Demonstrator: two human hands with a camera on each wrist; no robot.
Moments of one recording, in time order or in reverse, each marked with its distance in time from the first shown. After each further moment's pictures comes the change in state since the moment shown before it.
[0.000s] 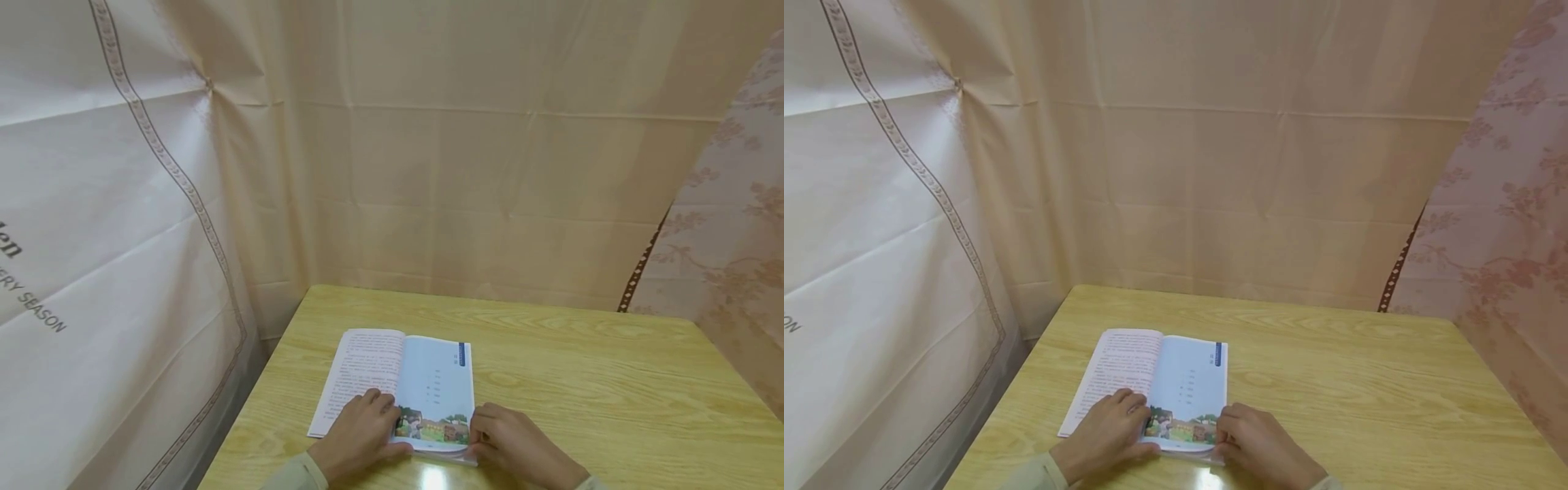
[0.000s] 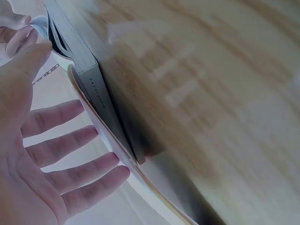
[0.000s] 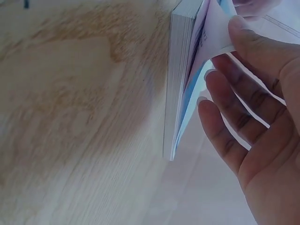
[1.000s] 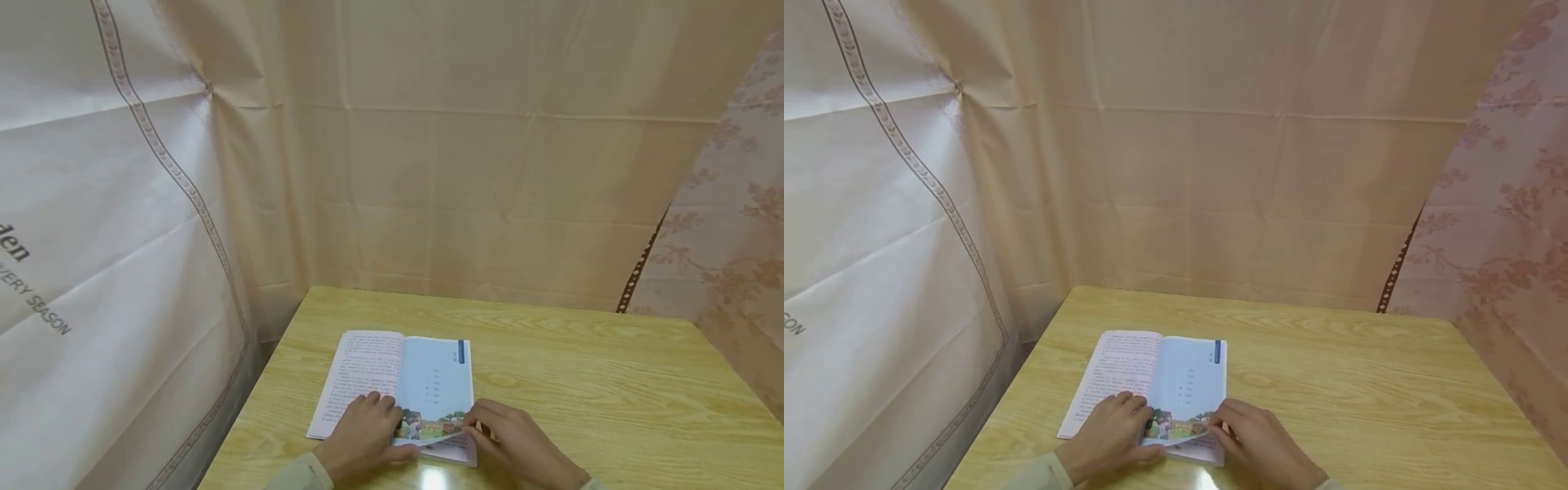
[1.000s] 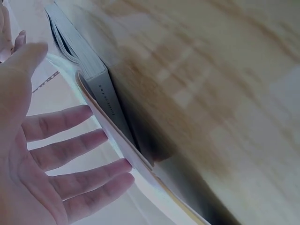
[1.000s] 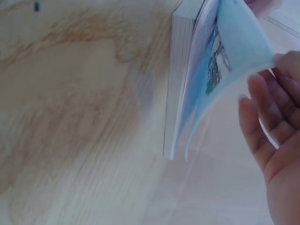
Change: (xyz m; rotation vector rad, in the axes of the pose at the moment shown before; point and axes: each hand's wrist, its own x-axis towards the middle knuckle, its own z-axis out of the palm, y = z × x) left_hand 0.007 0.008 -0.002 0.062 -0.021 -0.016; right_hand 0.001 -0.009 -0.001 0.003 0.195 0.004
